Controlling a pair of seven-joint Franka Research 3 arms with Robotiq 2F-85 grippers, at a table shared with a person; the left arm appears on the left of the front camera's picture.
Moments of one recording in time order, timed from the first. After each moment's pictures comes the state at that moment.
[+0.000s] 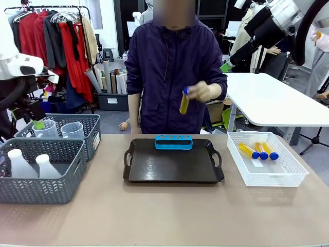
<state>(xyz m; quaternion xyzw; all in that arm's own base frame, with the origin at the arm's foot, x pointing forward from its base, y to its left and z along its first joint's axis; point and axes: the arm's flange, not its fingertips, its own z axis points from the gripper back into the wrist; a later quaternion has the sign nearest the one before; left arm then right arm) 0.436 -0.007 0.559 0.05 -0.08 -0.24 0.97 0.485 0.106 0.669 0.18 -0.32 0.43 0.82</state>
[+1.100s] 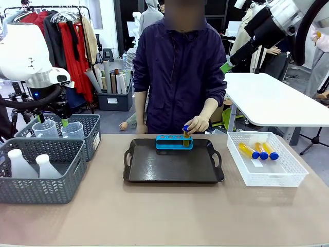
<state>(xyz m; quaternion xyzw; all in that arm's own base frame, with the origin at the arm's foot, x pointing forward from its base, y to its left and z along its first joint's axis) 0.562 -0.014 0.496 0.04 -0.07 -0.08 0.99 0.485 0.106 0.669 0.18 -0.32 0.43 0.82</state>
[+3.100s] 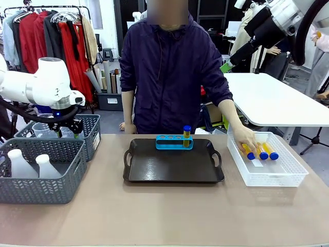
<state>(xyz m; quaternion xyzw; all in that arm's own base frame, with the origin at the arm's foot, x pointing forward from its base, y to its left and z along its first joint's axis) 0.638 -0.017 0.391 0.06 -0.07 -0.04 1.00 0.485 0.106 0.669 0.18 -0.32 0.43 0.82</state>
